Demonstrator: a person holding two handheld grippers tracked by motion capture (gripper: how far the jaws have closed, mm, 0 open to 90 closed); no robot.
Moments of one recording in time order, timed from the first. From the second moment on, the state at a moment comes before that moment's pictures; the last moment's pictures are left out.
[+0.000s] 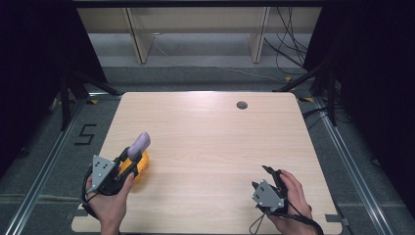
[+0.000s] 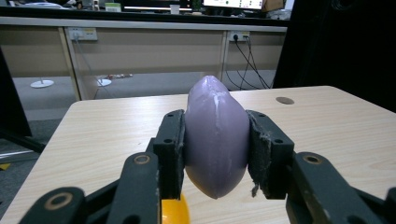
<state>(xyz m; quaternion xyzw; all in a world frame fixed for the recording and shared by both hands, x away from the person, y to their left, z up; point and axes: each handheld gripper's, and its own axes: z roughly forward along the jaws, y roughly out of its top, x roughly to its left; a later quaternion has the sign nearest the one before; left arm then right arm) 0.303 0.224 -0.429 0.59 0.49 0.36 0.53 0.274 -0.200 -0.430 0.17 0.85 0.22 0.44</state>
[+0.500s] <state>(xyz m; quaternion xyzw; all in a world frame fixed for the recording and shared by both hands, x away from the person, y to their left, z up) 0.307 0.233 -0.448 0.58 0.51 0.38 0.51 0.275 -0.200 -0.431 0.16 0.86 0.22 0.44</state>
